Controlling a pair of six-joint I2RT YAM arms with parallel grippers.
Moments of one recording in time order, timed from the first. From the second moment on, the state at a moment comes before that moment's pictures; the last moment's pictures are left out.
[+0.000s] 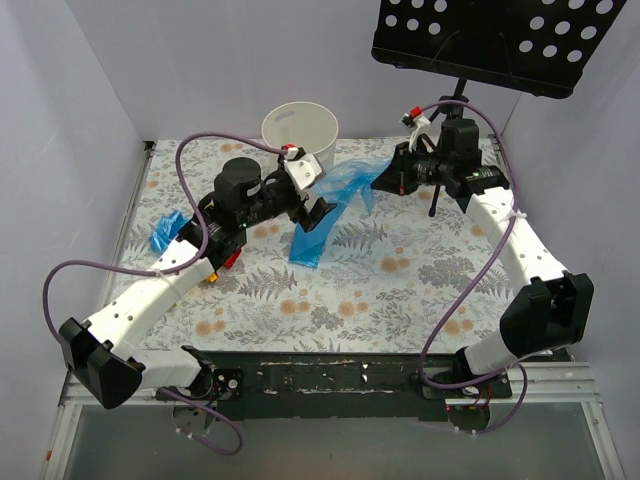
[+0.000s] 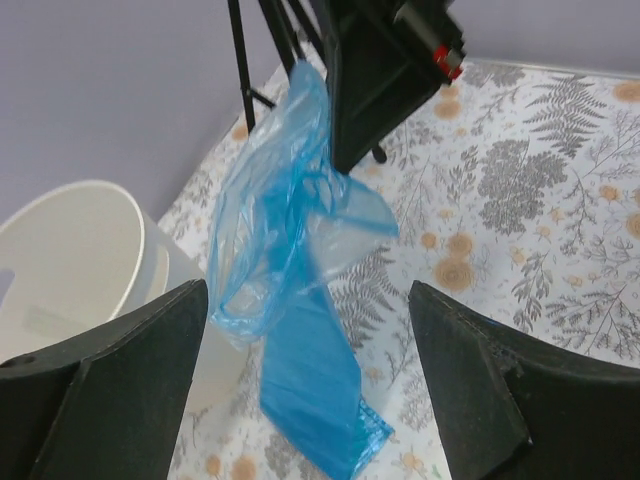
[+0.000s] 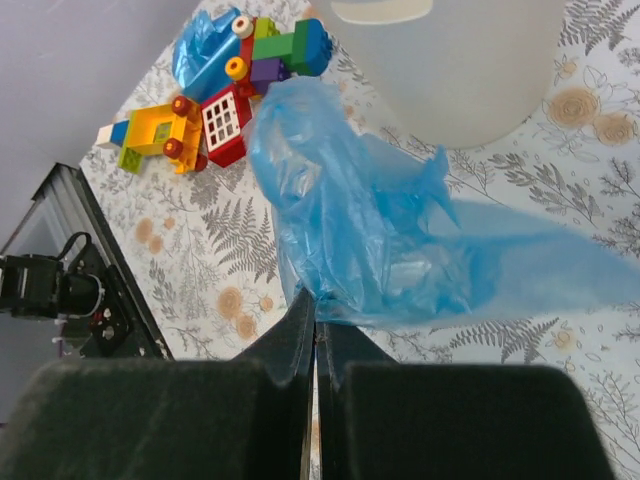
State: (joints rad) left arm -0.65 1.24 1.25 -0.18 0.32 0.31; right arm 0.26 1.50 1.41 -0.41 -0.79 0.15
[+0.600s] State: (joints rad) left arm -0.67 1.51 1.35 -0.06 0.41 0.43; right arm 0.39 1.45 1.44 -0.55 -0.74 -0.11
